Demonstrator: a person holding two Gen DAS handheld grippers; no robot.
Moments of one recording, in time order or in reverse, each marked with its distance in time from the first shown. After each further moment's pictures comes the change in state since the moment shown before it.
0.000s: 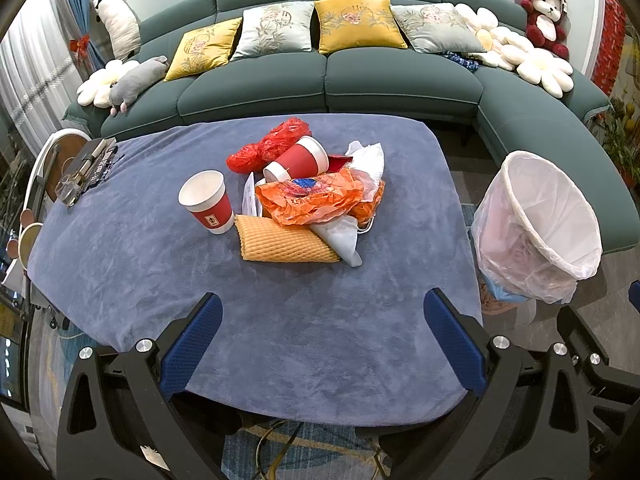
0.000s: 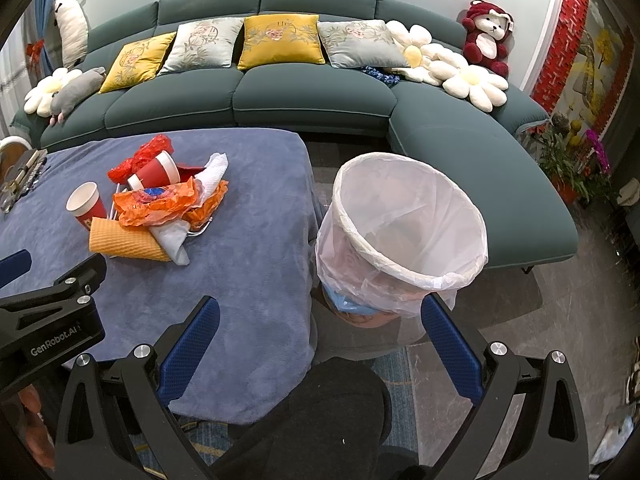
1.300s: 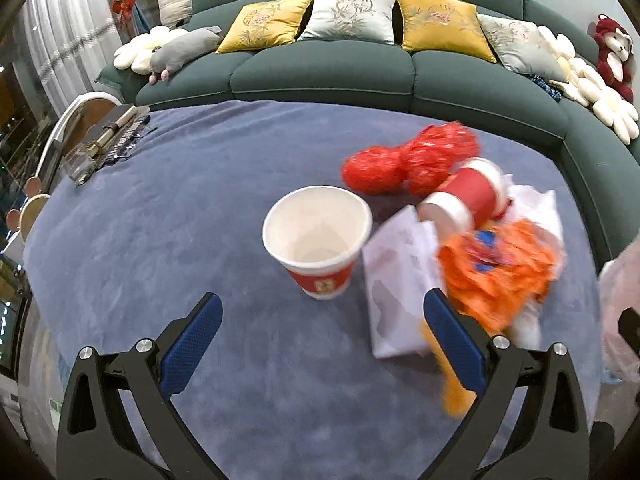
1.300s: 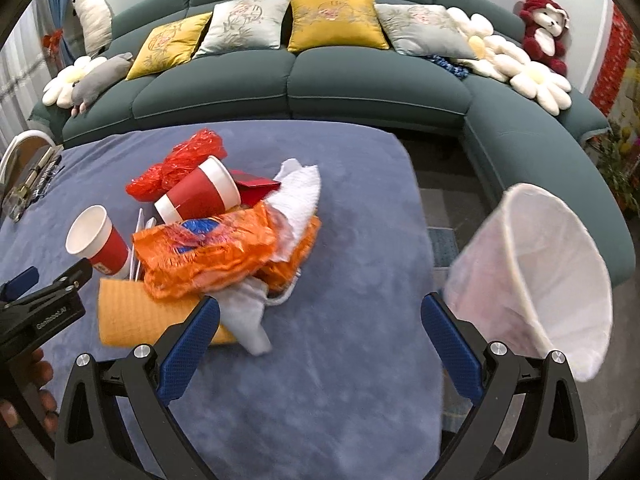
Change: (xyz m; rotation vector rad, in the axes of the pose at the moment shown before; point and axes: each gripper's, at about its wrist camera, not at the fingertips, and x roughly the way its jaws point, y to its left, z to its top) left arm 0.166 0.157 0.056 -0.151 0.006 0.099; right arm 0.134 0.134 0.076 -0.038 0.063 0.146
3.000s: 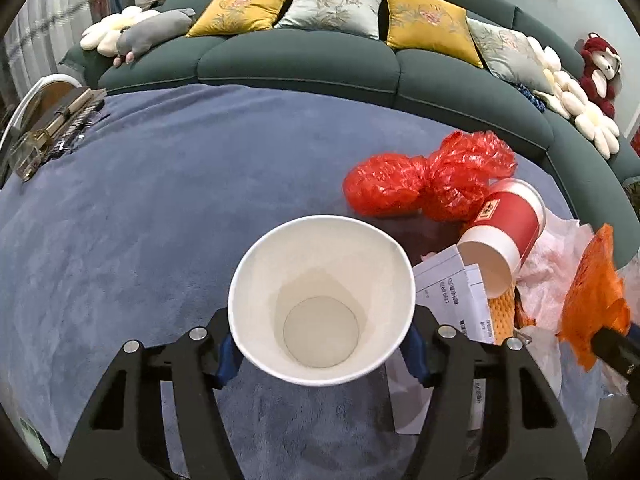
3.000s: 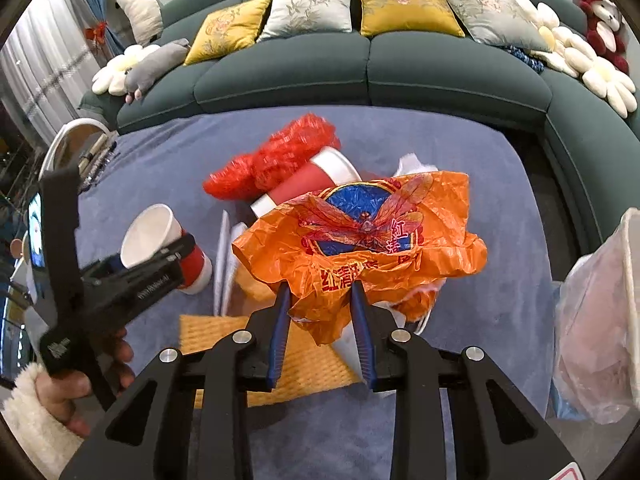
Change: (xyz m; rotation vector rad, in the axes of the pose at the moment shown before) left arm 0.065 0.028 0.025 -0.026 0.002 -0.159; right arm 0.028 0.072 0.017 -0.049 0.044 0.241
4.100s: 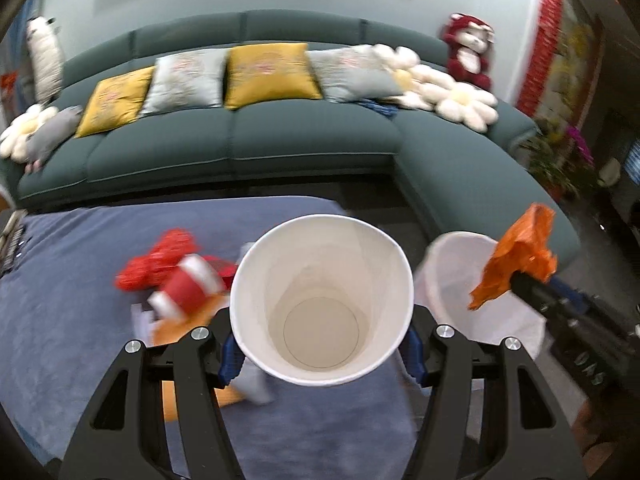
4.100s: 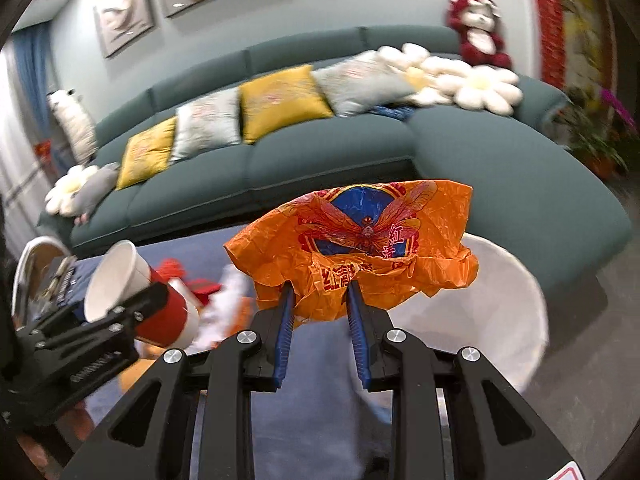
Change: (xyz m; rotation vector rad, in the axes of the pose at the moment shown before) left arm -0.167 -0.265 -0.001 0.291 -0.127 -0.291; right arm -0.188 -0.206 -0.035 0.272 -0.311 -0.192
